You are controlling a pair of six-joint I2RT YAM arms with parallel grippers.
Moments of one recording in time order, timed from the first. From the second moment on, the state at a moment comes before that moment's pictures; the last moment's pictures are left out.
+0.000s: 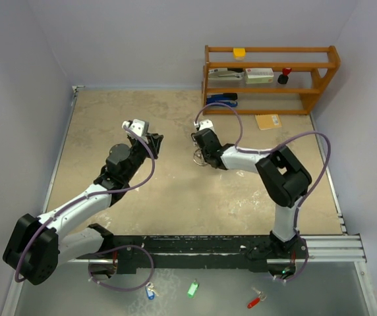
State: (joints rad) left arm -0.53 1.09 0.54 0.53 -0.08 -0.17; right arm 0.68 1.92 1.12 -0.05 0.47 0.18
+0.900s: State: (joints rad) left arm -0.53 1.28 0.56 0.92 0.14 -0.18; right arm 0.99 1.48 1.12 0.26 0.93 -0.56
